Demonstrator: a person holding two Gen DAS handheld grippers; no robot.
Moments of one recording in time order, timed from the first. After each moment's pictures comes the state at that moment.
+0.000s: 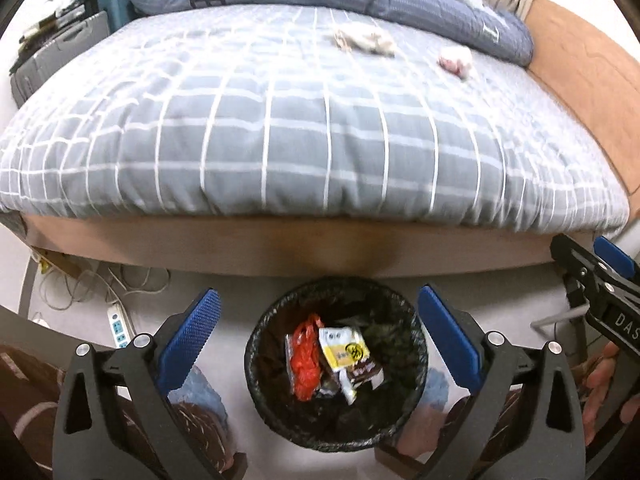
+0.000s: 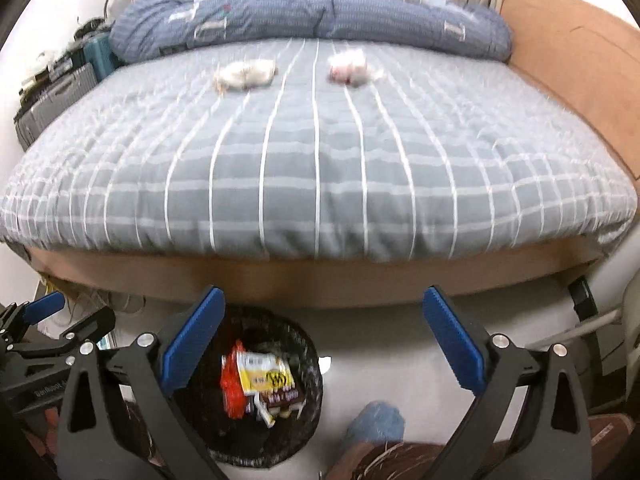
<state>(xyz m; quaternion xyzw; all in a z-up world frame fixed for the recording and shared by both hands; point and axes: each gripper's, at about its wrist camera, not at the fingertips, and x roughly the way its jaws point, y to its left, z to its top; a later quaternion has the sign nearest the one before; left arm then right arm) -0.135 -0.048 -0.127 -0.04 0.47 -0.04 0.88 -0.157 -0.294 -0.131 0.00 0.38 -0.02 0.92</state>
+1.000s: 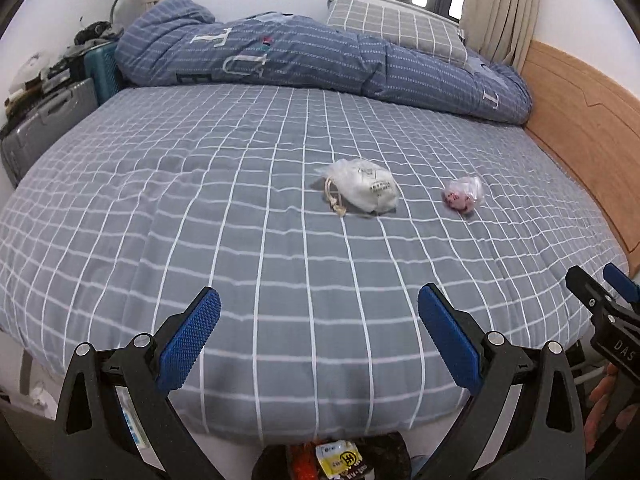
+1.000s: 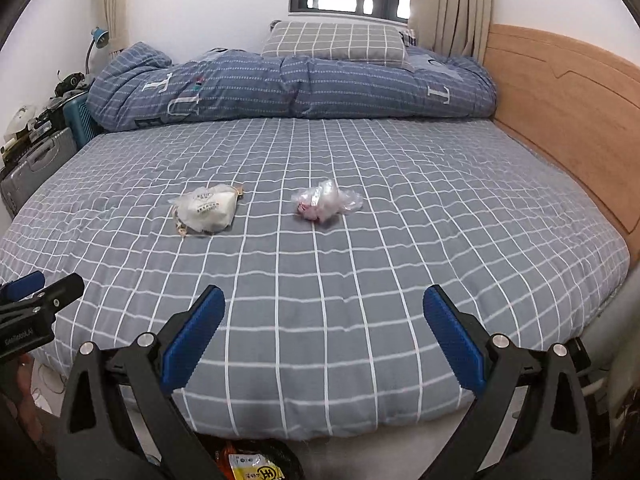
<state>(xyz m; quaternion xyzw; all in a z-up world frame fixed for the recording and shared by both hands) 0.022 -0.052 -0.028 -0.04 0.39 -0.04 0.92 -0.024 -0.324 -0.043 0.00 0.31 -0.04 0.95</state>
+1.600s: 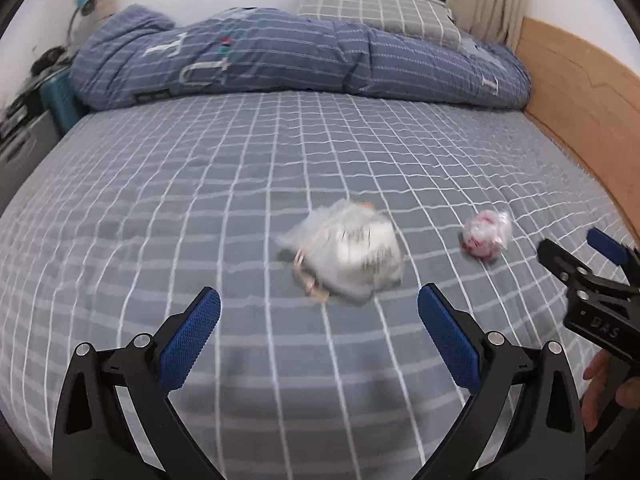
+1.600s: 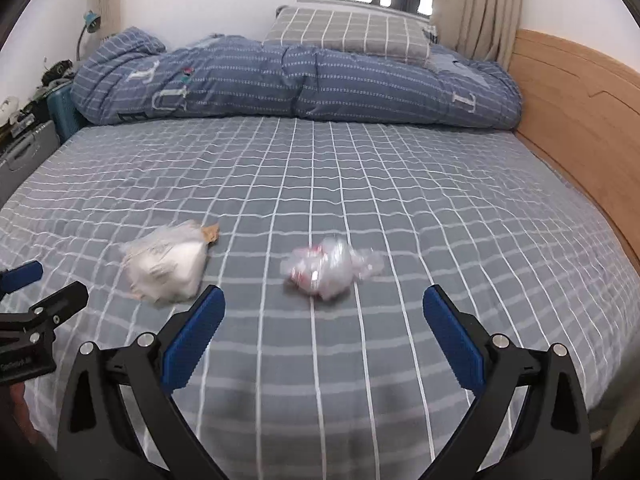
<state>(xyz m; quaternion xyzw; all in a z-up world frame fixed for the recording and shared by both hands) 0.164 -0.092 -0.040 0.01 0.40 -0.08 0.91 0.141 -0.333 -0.055 -0.02 0.33 -0.03 0.94</state>
